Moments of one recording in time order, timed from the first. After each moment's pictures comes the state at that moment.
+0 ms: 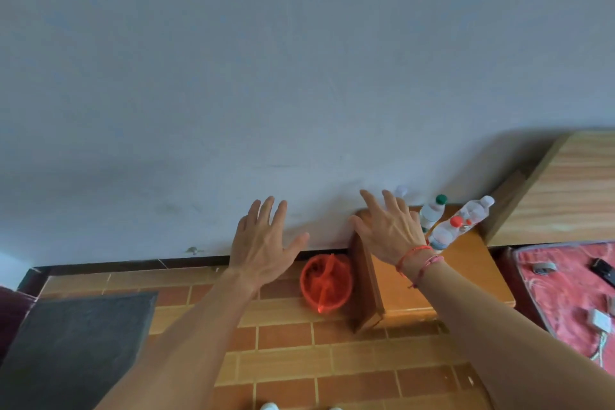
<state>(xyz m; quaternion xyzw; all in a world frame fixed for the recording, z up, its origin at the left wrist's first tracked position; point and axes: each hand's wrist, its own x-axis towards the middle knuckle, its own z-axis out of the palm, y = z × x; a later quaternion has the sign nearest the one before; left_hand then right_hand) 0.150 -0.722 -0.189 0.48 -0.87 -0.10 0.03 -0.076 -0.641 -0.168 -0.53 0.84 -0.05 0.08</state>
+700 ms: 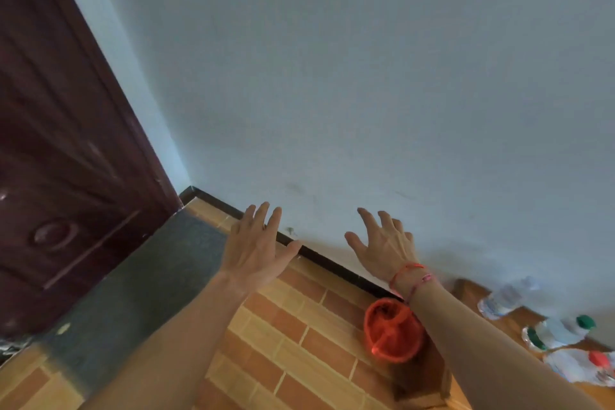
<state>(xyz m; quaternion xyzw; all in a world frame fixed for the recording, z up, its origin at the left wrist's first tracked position) 0.330 -0.645 -0.153 0.71 -0.70 -0.06 0.04 0.091 -0.688 -0.147 -0.75 0.65 -0.05 0.10</state>
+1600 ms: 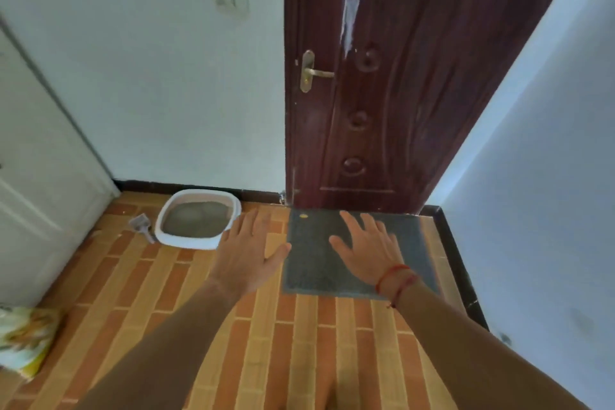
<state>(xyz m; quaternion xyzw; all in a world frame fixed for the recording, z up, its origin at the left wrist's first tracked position) 0.586 -0.243 -0.158 0.97 -0.22 0.00 0.11 0.527 -0.475 -0.151 -0.99 0.13 0.01 0.10</state>
